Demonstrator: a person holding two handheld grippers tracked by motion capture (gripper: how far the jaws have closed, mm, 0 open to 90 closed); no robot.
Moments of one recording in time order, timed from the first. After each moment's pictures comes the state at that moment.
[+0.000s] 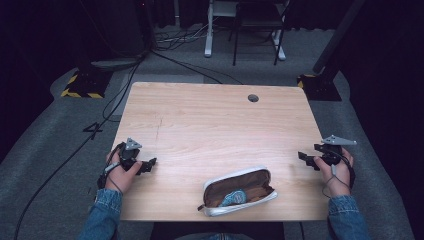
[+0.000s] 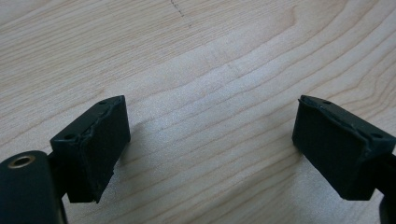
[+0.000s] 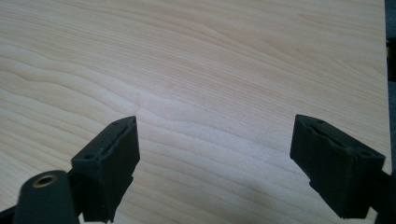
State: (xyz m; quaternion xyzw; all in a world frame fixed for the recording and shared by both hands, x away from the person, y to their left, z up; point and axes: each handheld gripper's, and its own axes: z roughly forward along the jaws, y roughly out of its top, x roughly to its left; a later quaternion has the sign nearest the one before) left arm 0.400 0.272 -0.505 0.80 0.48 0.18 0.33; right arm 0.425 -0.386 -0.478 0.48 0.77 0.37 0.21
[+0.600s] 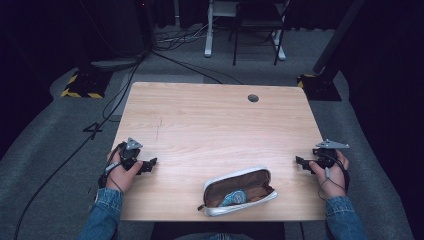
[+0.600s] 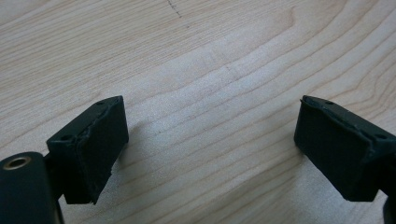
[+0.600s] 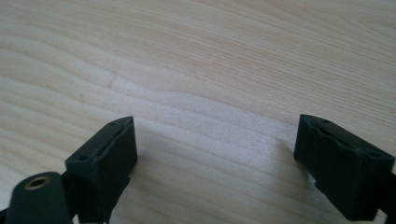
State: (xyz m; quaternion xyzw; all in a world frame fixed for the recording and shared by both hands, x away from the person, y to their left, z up) left arm 0.402 0.270 -0.505 0.80 0.48 0.18 0.33; right arm 0.428 -0.384 -0.504 0.50 0.77 0.33 0.22
